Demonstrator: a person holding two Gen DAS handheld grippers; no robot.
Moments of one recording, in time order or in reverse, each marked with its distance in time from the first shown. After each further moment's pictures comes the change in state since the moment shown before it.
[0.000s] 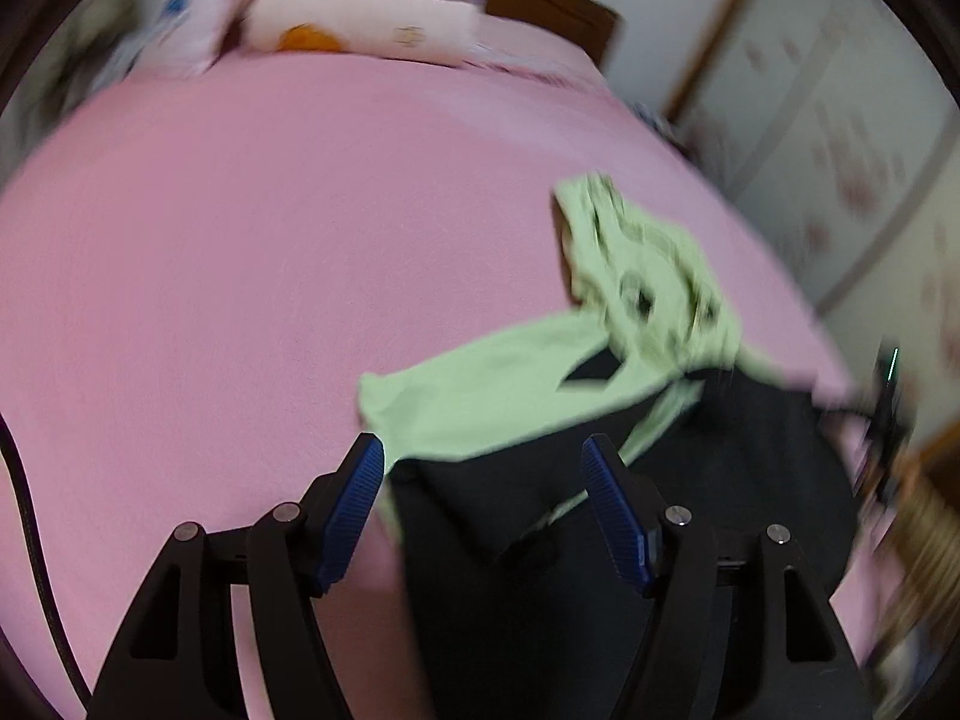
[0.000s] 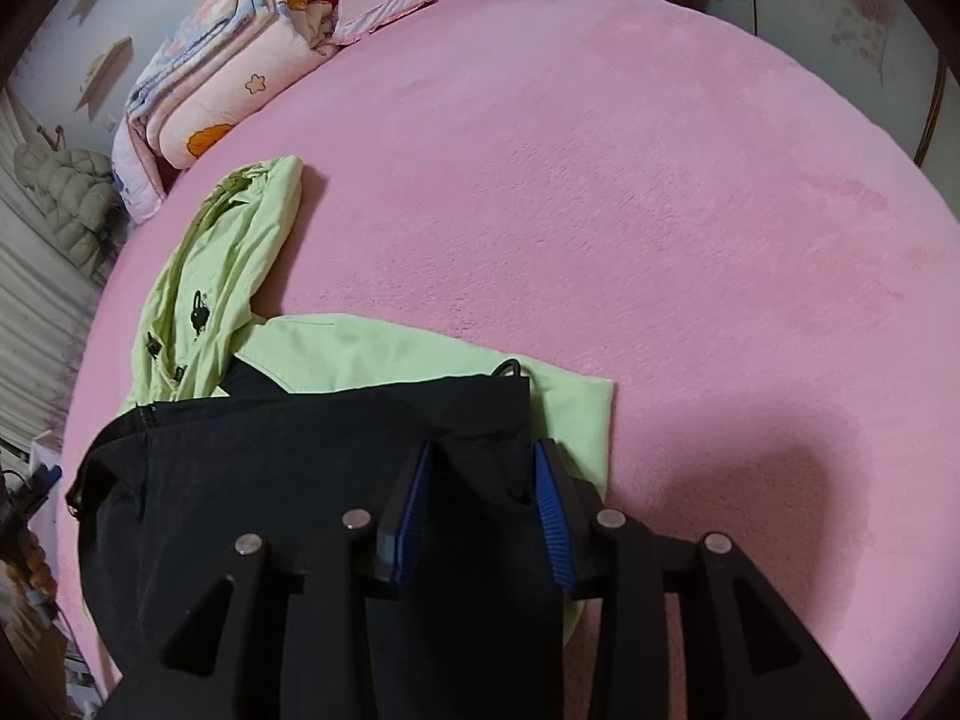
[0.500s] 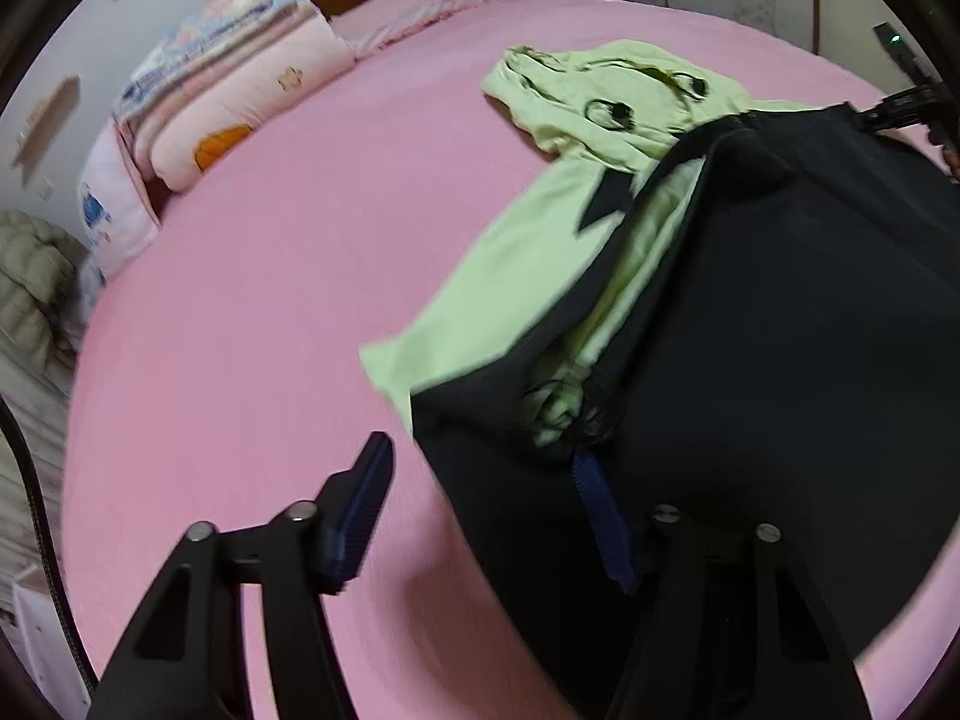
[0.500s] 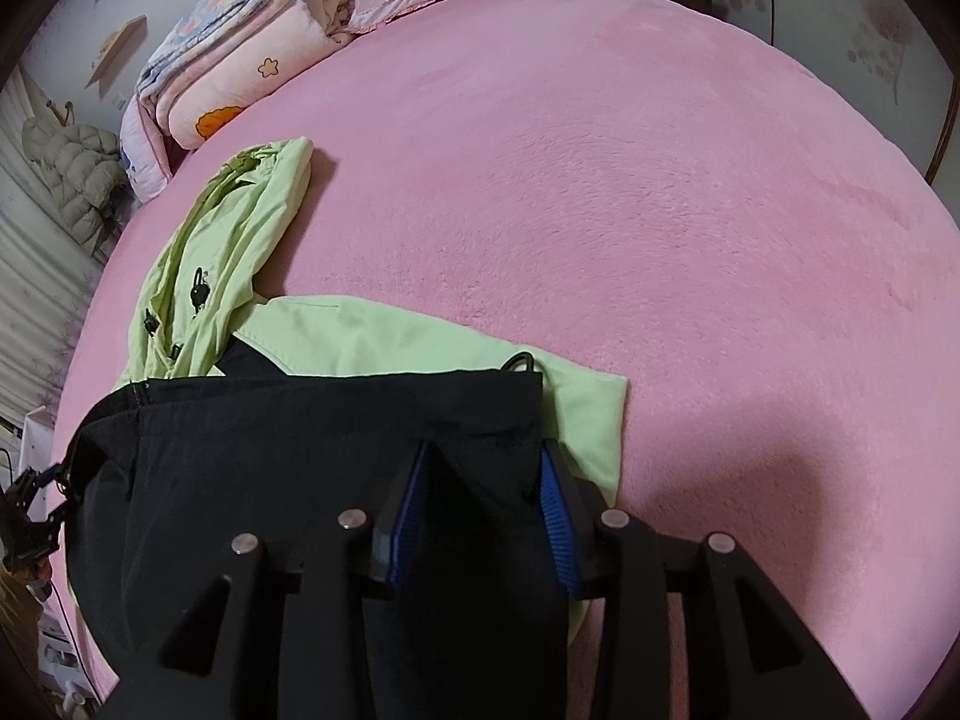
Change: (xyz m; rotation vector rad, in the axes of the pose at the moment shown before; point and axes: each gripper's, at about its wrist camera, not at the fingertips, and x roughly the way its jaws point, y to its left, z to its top) left arm 0.031 -0.040 -0.033 0.526 0.077 0.288; right arm 0.005 0.009 -0.003 -0.058 0.006 -0.036
